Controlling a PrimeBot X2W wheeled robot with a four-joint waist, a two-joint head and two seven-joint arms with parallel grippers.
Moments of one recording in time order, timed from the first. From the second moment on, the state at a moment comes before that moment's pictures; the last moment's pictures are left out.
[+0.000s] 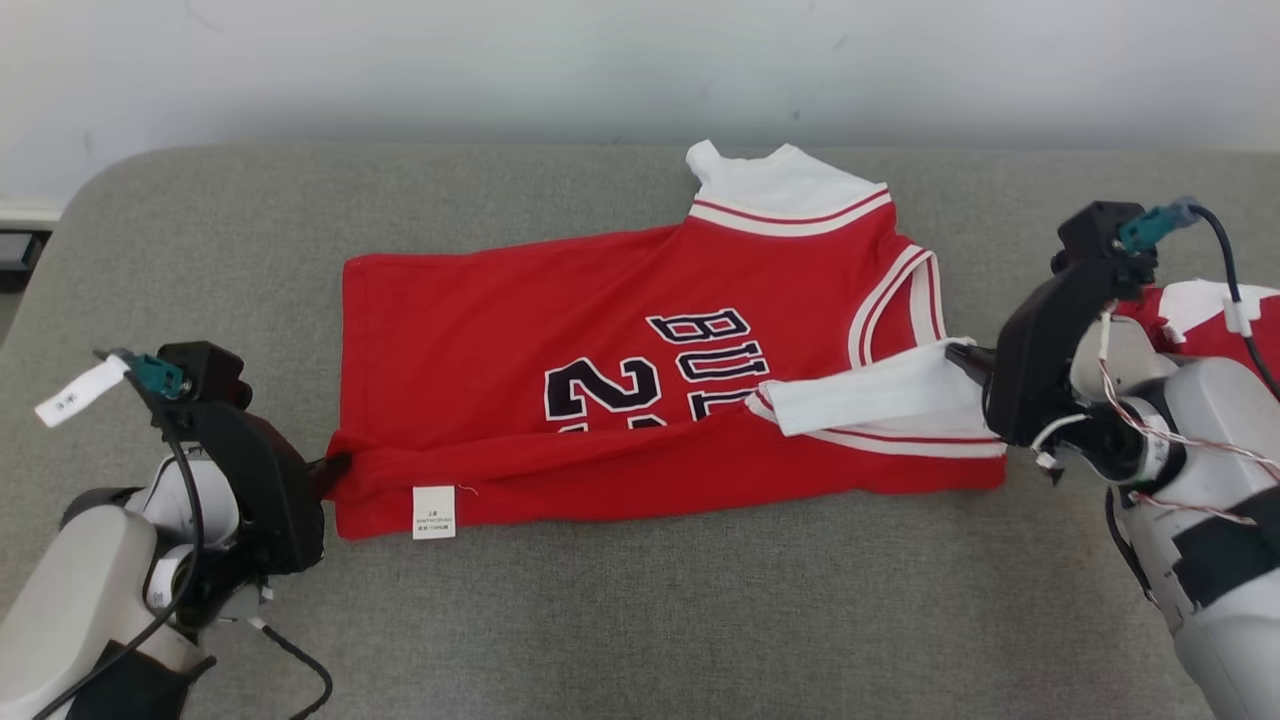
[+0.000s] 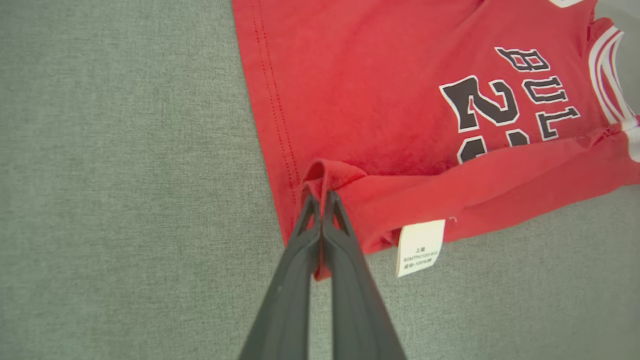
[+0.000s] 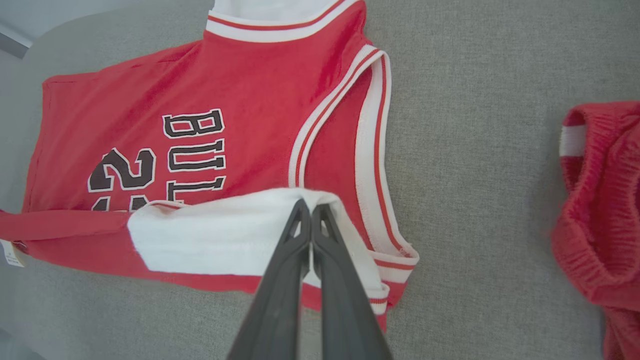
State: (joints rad) left arm -0.59 0.35 -0.39 0.54 -0.68 -0.12 0.63; right arm -0.64 -0.28 0.22 0.43 0.69 -0.03 0.78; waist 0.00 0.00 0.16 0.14
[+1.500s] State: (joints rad) left arm -0.37 0.36 -0.47 0.53 -0.67 -0.10 0.08; right arm -0.44 -0.27 0.22 0.56 0.61 0.11 0.17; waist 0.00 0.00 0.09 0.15
